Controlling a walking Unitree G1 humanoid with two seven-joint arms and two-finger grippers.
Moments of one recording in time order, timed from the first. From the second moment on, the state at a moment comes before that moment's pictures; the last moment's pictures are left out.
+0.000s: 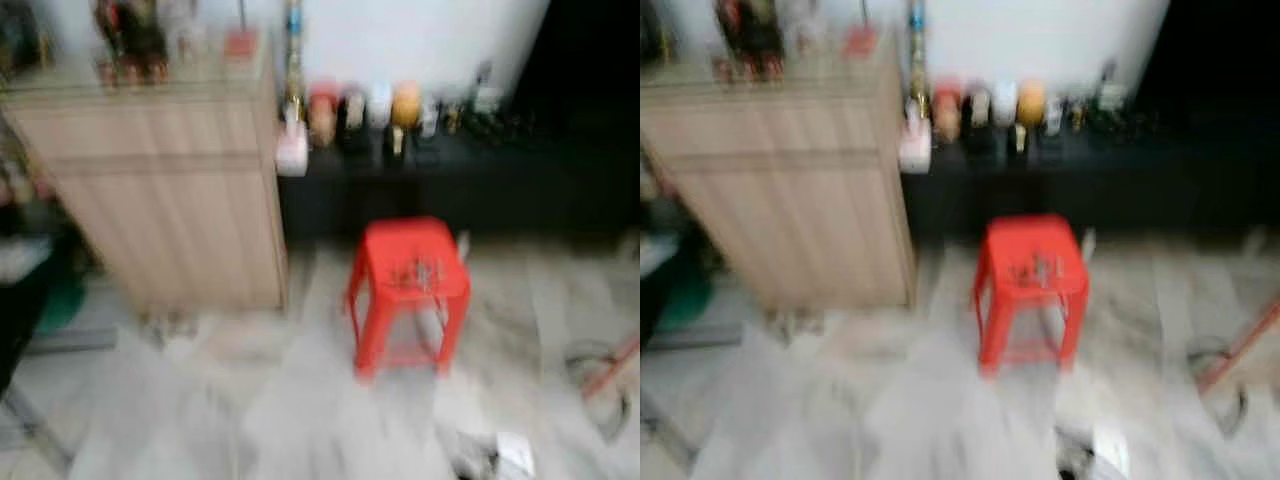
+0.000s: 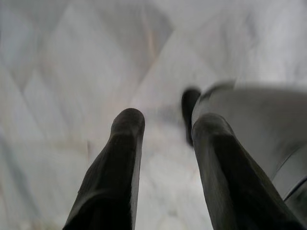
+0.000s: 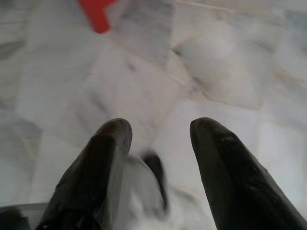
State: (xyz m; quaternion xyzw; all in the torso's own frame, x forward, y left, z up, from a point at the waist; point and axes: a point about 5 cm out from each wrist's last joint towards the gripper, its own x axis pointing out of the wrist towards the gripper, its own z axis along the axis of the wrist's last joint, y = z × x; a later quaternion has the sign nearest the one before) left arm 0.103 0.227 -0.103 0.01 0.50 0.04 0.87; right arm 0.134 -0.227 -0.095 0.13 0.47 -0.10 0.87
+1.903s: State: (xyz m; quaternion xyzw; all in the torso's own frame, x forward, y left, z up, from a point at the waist) left arm 0.113 0.221 -0.101 0.02 0.48 0.05 0.88; right arm 0.119 -0.205 -0.104 0.13 0.47 -0.13 0.86
